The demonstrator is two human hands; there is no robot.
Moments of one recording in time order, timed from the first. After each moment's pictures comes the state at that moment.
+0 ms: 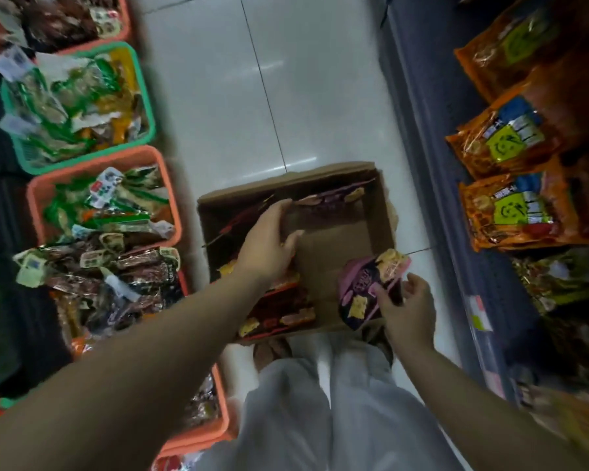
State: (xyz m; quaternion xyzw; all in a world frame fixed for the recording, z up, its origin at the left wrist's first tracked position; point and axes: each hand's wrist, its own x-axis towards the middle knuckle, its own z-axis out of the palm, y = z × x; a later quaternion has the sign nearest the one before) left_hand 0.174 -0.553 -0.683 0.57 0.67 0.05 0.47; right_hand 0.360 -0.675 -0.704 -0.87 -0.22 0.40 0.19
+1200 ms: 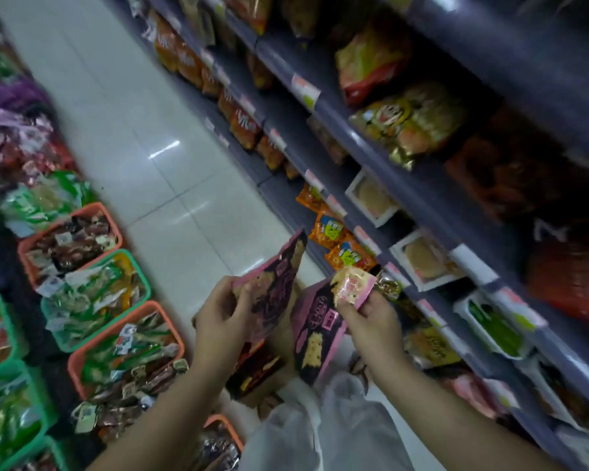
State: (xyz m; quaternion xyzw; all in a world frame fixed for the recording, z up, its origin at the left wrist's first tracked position) left_hand 0.208 -0.599 -0.245 0.59 0.53 0.28 0.54; right_hand 0.372 -0.701 -0.254 -0.80 -0.14 0.39 0.43
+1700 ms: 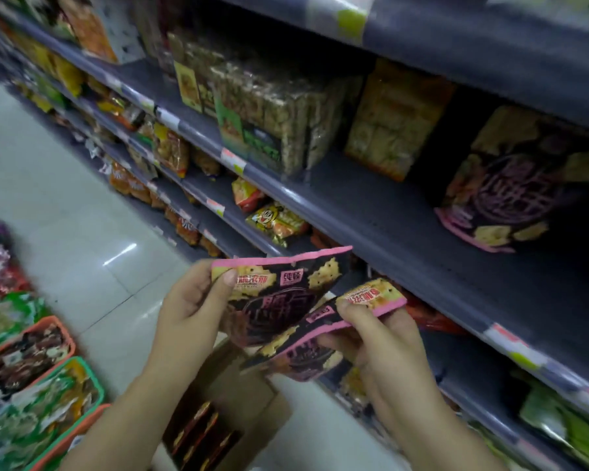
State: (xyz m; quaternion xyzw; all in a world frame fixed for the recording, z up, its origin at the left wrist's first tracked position) left_hand 0.301 -0.683 0.005 0.65 0.30 0.36 0.59; right_hand 0.421 -0.832 0.029 -0.62 -0.06 0.37 0.69
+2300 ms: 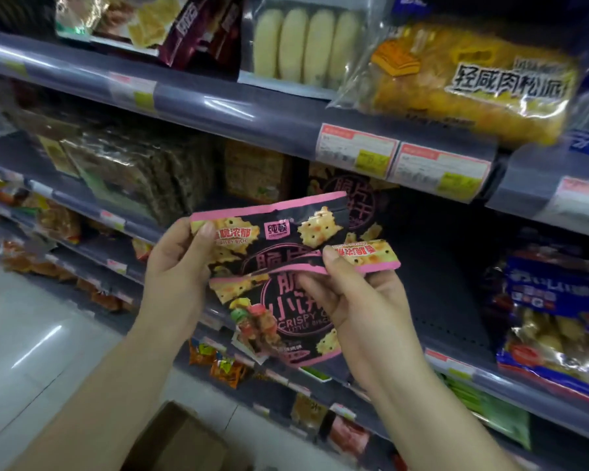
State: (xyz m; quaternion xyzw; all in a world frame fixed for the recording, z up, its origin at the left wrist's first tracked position) left_hand 0.441 -0.747 0.072 0.60 0.11 0.34 0.72; right_hand 0.499 -0.925 0.100 -0.46 -0.07 0.24 0.85
